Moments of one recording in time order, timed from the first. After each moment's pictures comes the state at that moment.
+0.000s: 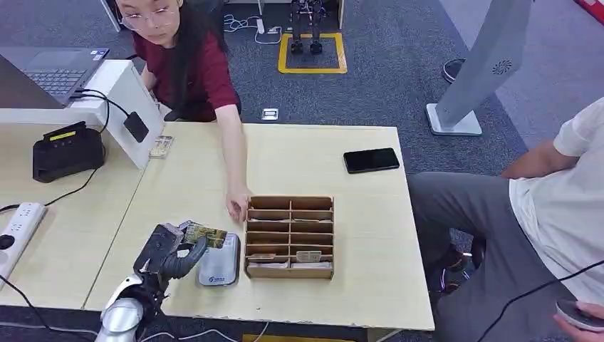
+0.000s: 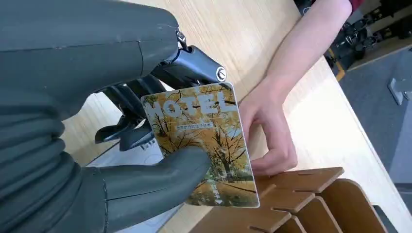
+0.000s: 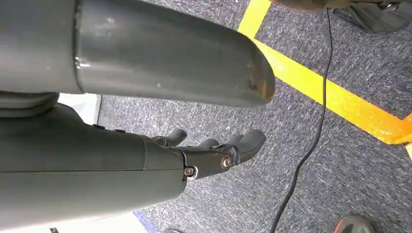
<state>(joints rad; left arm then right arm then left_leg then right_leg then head) 0.02 0.00 0.06 -1.49 -0.35 -0.16 -0.17 -0.03 0.05 0.42 -0.16 0.42 -0.22 0.01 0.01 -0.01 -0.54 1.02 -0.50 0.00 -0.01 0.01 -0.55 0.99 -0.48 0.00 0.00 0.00</state>
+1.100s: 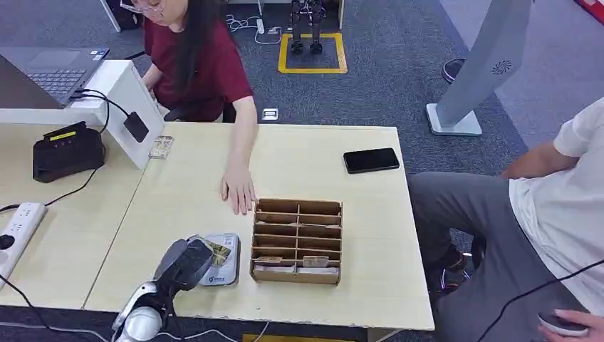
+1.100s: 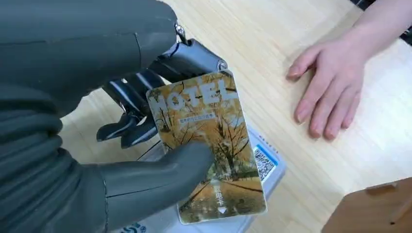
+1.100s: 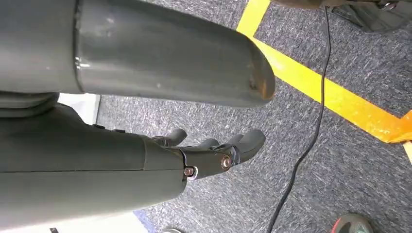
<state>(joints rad) 0.03 -0.01 0.01 -1.41 -0.73 -0.01 -0.12 -0.03 0.05 0.42 -0.16 0.42 -0.23 0.01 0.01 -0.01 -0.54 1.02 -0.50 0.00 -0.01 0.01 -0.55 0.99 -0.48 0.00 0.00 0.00</state>
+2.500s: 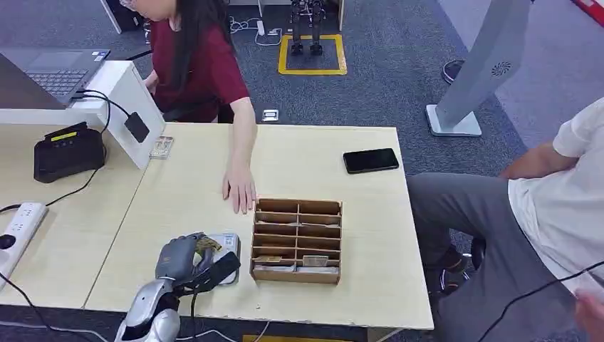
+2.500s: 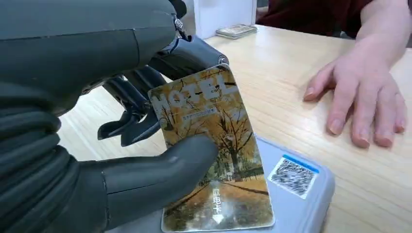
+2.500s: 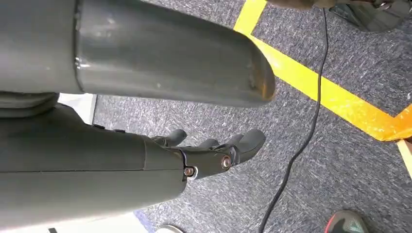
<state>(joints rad) 0.00 -0.03 -0.04 -1.34 -1.19 0.18 -0.06 -0.03 0.05 0.42 -0.16 0.44 -0.22 0.01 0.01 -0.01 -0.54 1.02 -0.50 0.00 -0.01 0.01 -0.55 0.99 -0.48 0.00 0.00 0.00</state>
